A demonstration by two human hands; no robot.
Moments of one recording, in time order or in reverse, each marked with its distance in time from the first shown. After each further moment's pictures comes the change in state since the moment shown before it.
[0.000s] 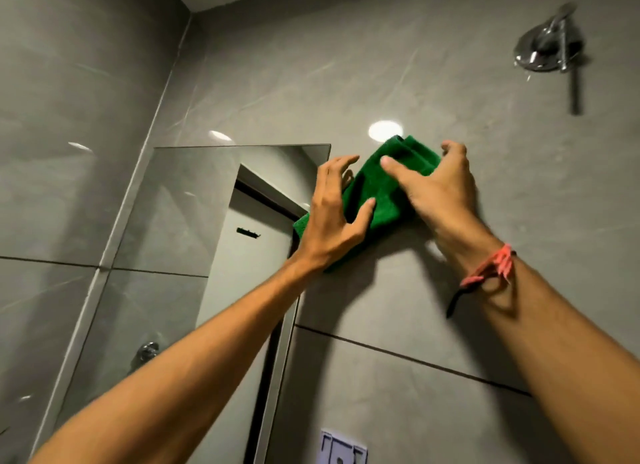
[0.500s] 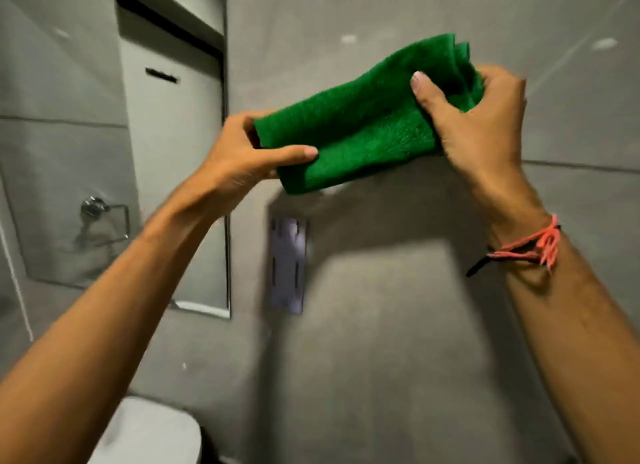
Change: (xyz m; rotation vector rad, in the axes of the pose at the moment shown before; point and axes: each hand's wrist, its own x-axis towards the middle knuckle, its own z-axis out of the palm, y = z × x) left_hand -0.149 0.078 -0.063 -0.623 -0.458 -0.744; right_hand -0.145 0.071 -0.131 -0.104 0.018 -0.008
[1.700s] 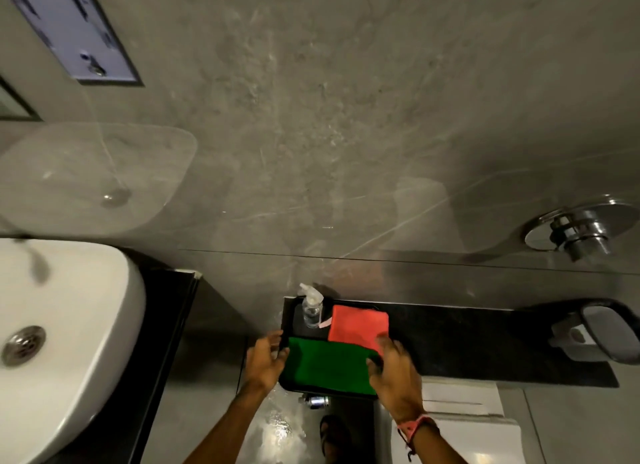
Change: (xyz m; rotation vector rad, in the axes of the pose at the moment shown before) left_hand -0.517 -0.306 0.170 0.406 -0.110 -1.383; right_hand -0.608 0.237 -0.139 -0.702 -1.073 1.187
